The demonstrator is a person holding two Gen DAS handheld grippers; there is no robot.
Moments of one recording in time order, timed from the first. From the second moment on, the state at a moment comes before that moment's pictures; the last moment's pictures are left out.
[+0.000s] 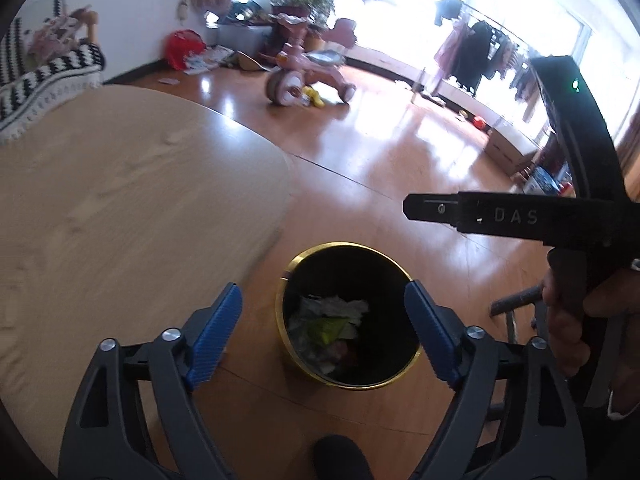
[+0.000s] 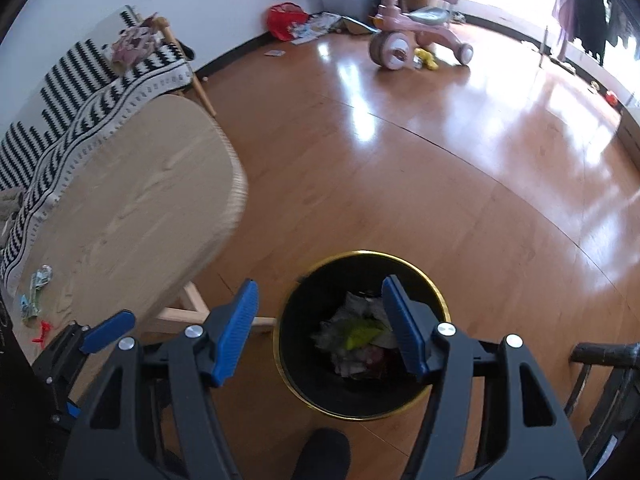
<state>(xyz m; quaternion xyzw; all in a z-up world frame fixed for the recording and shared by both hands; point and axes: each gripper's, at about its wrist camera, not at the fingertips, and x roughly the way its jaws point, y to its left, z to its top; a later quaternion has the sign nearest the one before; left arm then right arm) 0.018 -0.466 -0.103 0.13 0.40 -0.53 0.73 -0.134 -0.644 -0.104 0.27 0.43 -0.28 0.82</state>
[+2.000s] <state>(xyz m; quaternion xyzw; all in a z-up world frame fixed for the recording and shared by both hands) 0.290 -0.072 -0.118 0.10 0.43 -0.22 0.87 0.141 -0.255 -0.120 0.00 0.49 0.06 0.87</state>
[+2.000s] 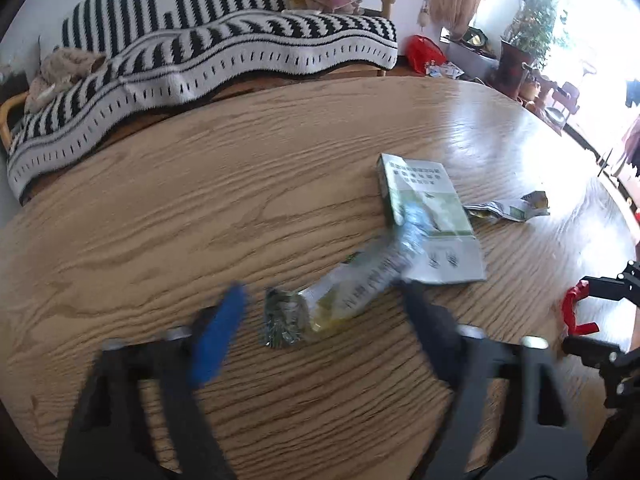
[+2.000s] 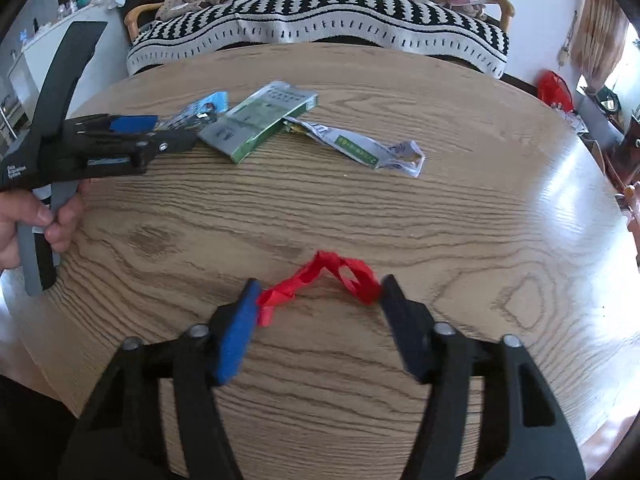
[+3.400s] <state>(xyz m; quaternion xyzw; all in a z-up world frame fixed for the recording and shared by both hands) 0.016 -0.431 -0.070 0.18 0.37 -0.52 0.75 -0.136 -0.614 -0.074 0.22 0.39 -0.23 0.86</state>
